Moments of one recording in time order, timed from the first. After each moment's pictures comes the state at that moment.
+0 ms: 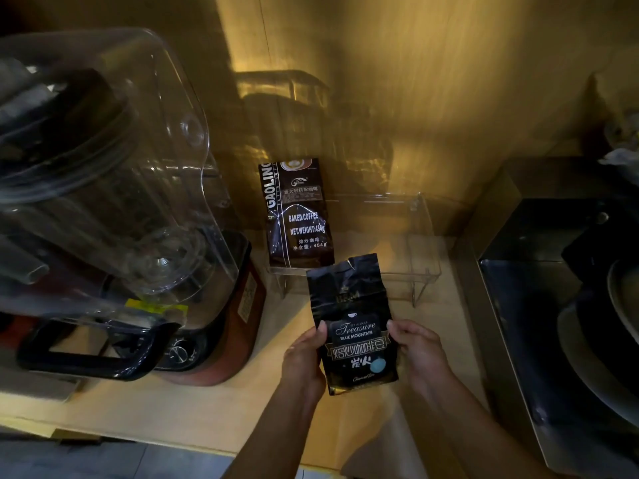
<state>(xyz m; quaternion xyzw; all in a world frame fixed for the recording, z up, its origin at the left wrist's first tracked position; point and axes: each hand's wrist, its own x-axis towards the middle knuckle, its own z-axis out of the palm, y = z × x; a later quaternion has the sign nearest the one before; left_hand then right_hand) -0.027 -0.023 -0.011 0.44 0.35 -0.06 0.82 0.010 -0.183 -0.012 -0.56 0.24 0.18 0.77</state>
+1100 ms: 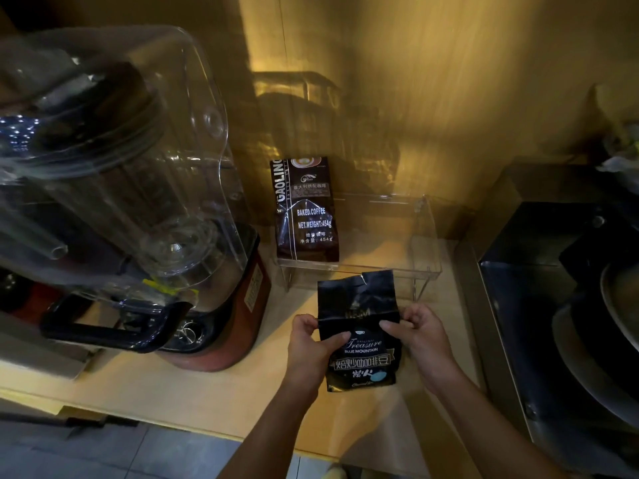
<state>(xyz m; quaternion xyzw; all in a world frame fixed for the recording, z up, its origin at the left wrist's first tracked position) -0.044 -0.022 -0.009 0.65 0.24 0.02 0.72 0.004 -0.192 -0.003 -0.66 0.07 0.13 0.73</state>
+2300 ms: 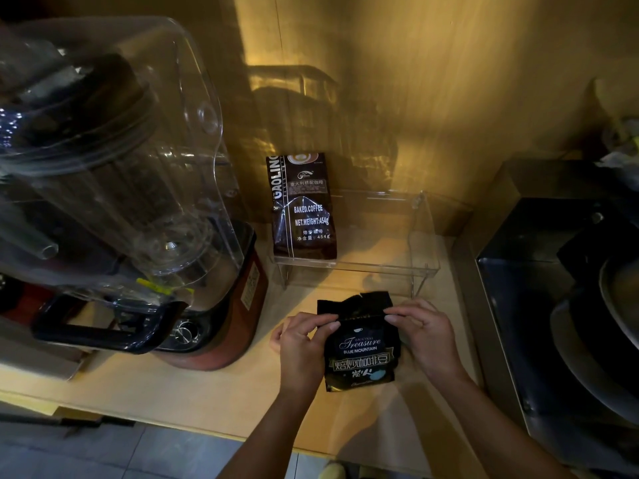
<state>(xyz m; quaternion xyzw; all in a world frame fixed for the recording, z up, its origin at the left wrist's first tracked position) -0.049 -0.026 0.019 0.79 0.18 0.12 0.57 0.003 -0.196 0.009 -0.75 -0.03 0.03 0.66</state>
